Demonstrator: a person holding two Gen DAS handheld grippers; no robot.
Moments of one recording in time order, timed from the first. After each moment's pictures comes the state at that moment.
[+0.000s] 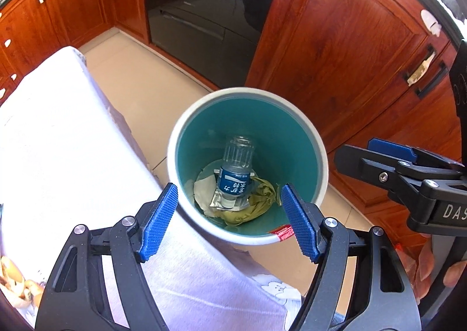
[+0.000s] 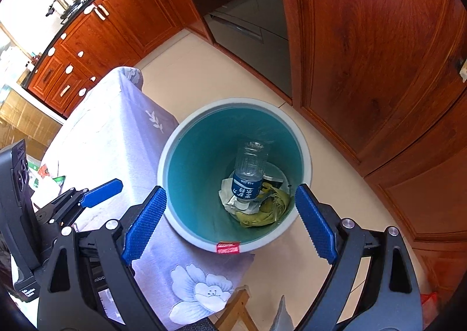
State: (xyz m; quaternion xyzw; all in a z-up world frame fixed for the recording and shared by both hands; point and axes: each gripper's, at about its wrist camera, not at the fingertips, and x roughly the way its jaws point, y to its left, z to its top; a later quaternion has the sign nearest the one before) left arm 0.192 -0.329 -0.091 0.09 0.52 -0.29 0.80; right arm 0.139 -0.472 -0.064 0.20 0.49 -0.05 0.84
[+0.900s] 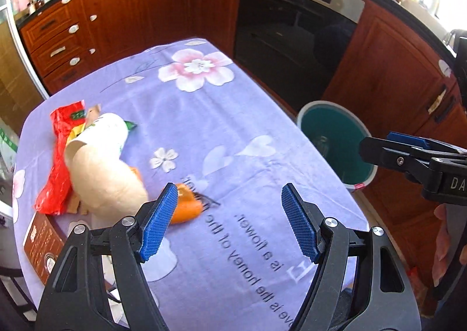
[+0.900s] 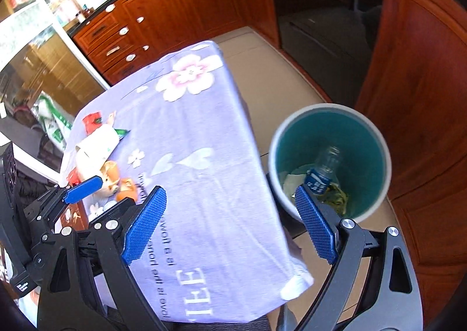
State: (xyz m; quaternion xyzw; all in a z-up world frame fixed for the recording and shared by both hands) left arm 0.136 -0.116 -0.036 0.04 0.48 -0.15 0.87; right arm 0.122 -0.297 -0.012 0.11 0.48 0.06 0.87
